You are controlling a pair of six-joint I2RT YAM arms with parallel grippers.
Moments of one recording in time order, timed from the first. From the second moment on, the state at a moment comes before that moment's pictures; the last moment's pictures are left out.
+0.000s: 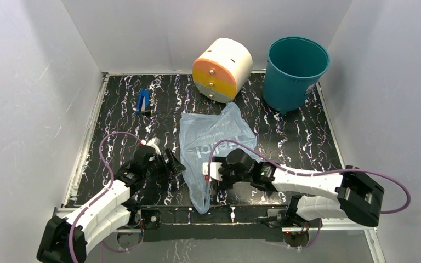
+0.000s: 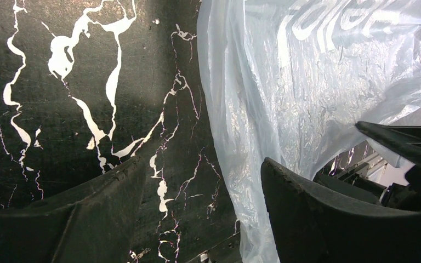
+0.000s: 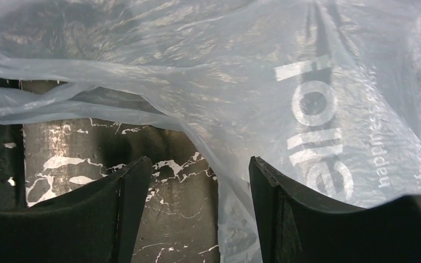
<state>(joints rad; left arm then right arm) -0.46 0.83 0.29 -0.24 0.22 -0.82 1.11 1.17 0.56 -0.02 -0.15 -0.55</state>
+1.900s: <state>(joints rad) -0.89 0.80 0.56 -0.17 0.14 -0.50 0.76 1.53 1.10 -0.33 -0.10 0.64</state>
